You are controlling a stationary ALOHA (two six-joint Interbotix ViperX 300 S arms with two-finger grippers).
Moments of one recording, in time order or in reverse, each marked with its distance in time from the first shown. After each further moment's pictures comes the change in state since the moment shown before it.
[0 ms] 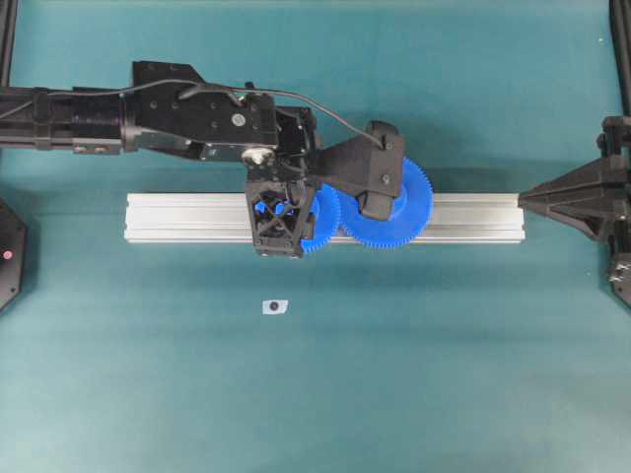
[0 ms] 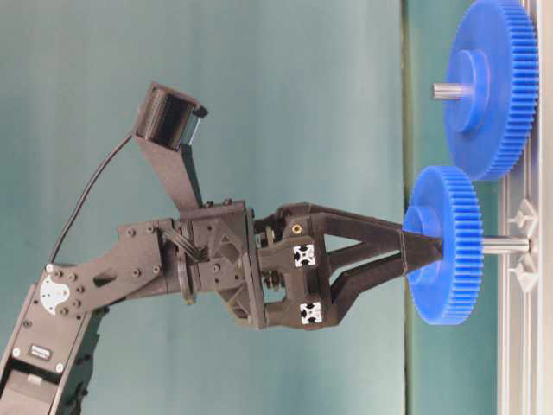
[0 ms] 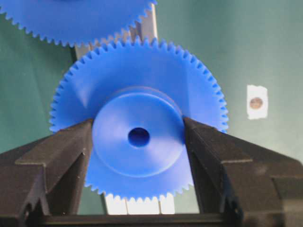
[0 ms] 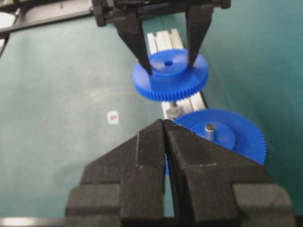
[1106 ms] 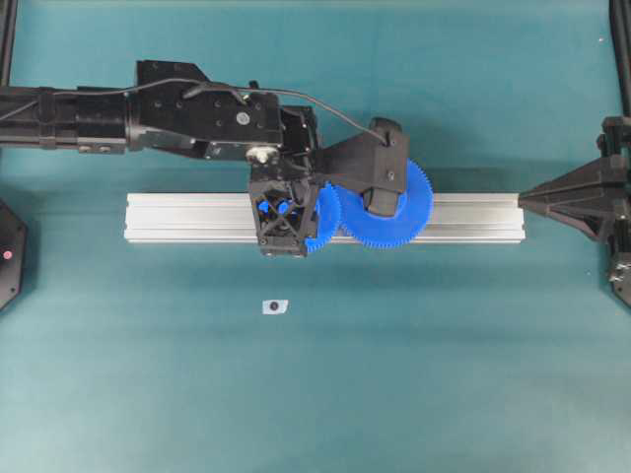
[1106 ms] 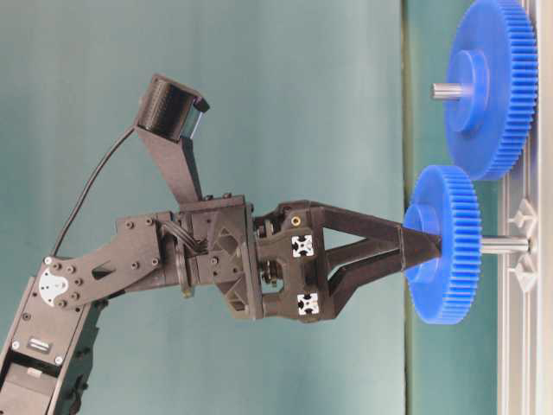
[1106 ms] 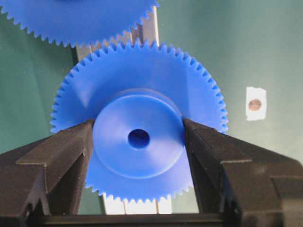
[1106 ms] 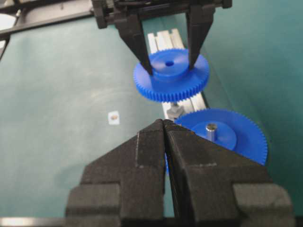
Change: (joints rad) left arm 0.000 0.006 -0.014 -0.003 0.003 -0.037; right arm 0.000 -0.002 0.000 0.000 -0.002 0.005
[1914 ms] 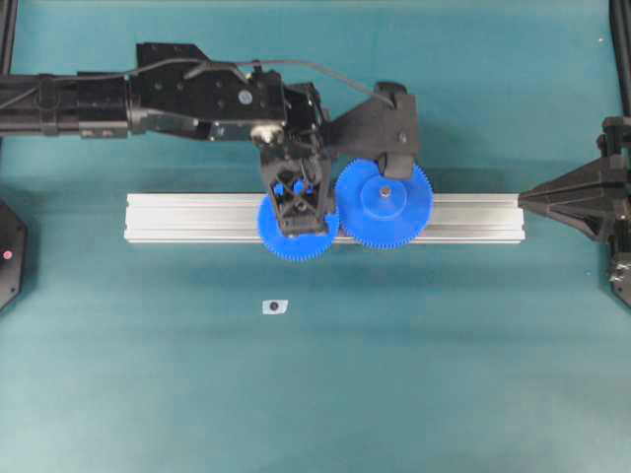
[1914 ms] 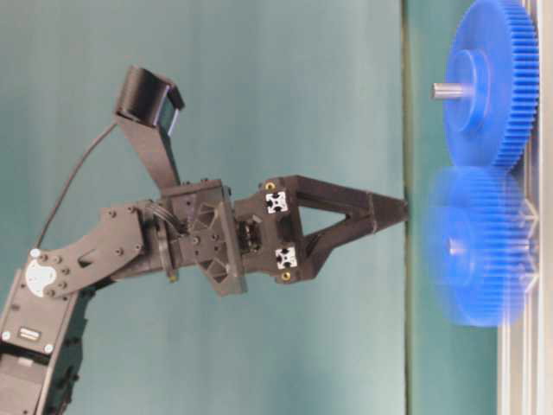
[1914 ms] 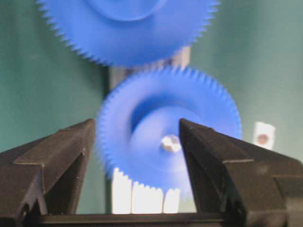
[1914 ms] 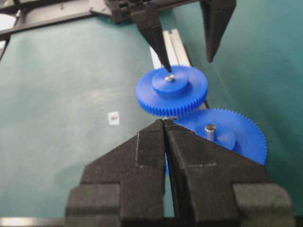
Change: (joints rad) left arm 0.023 0.003 -0.048 0.006 -0.015 -0.098; right arm 0.000 -0.002 0.000 0.000 0.000 -0.002
